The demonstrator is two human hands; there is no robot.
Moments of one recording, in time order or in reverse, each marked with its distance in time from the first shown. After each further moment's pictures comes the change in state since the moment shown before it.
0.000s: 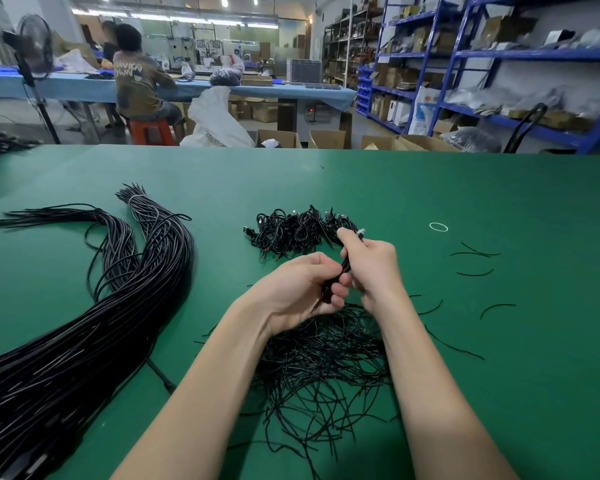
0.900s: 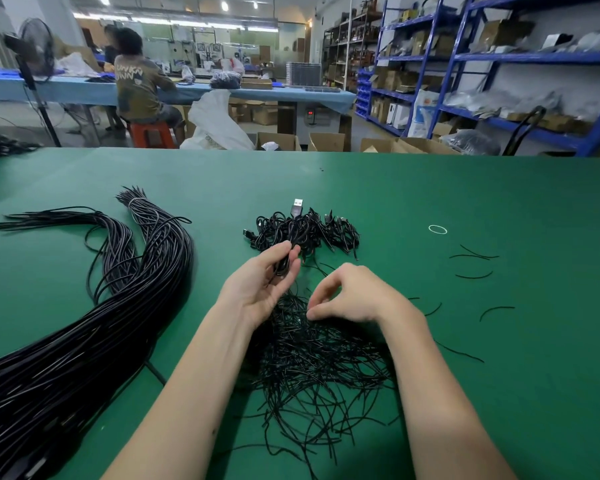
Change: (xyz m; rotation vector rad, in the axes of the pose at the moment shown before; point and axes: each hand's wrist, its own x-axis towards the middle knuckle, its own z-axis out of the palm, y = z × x) left_hand 0.000 0.007 -0.034 -0.481 0.499 0.180; right_hand -0.010 0.001 -0.016 -0.928 -0.562 -0.197
